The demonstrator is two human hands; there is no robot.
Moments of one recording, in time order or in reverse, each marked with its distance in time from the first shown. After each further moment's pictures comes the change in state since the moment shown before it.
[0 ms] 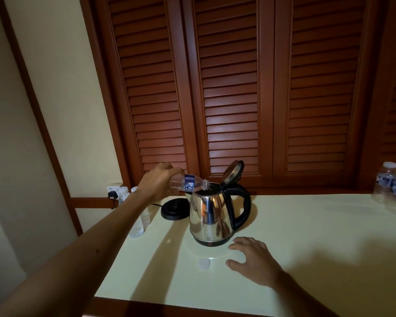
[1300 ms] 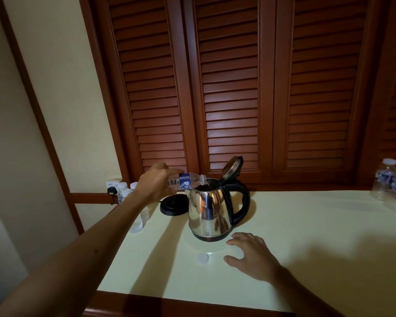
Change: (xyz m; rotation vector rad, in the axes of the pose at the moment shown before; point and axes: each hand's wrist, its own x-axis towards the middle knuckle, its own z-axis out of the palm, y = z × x) left_hand -0.009 0.001 0.007 -0.059 -0.018 -0.090; right_hand -0.003 -0.003 -0.003 -0.021 -0.011 -0.007
